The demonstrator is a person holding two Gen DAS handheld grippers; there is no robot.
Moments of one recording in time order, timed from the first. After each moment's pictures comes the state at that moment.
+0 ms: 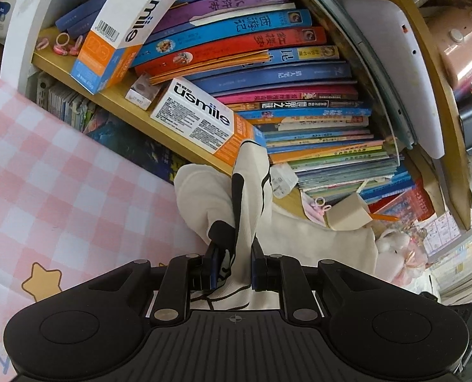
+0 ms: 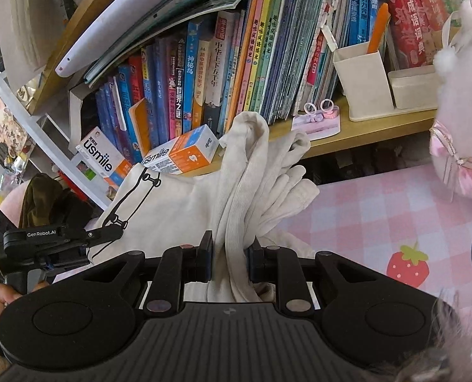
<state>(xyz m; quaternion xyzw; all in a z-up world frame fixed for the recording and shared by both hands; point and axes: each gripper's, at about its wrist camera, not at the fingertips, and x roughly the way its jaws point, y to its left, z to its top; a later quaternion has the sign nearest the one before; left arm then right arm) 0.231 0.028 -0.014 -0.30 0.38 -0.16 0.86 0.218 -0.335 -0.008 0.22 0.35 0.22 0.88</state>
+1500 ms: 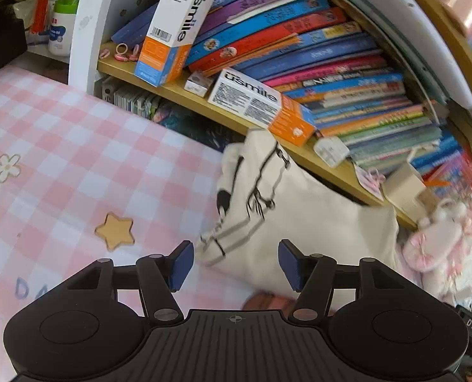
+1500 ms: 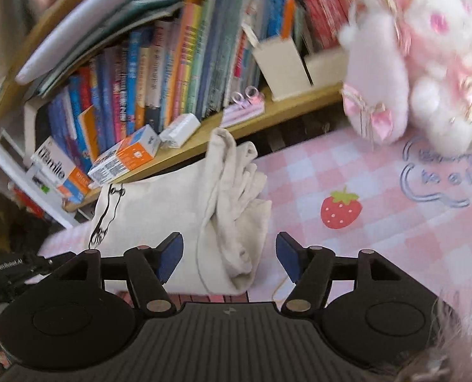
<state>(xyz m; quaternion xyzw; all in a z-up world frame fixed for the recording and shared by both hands) 0.164 0.013 -0.007 -0.21 0.40 -0.05 0.89 0.151 -0.340 -0.016 0.22 0.34 0.10 0.91</state>
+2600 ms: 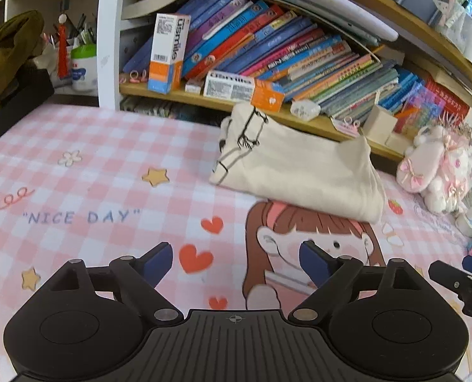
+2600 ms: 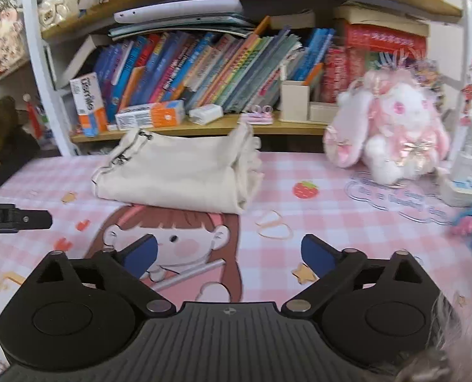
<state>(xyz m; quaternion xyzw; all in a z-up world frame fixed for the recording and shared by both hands) 0.037 -0.021 0.020 -0.10 0.38 -0.03 0.92 0.011 -0.288 0.019 0.03 0.31 0.05 0.95</state>
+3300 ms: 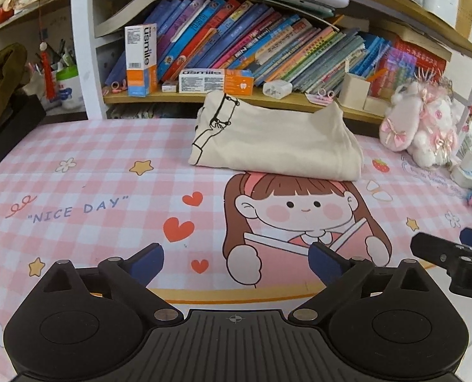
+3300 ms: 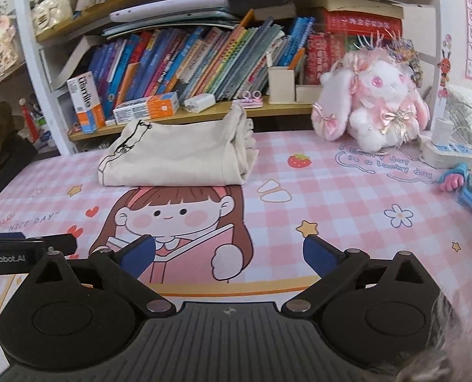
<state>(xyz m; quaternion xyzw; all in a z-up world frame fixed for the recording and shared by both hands) 0.002 -0.058 0.021 -0.02 0.38 -0.04 0.92 -0.026 -0.271 0.017 0.06 0.32 0.04 0.95</state>
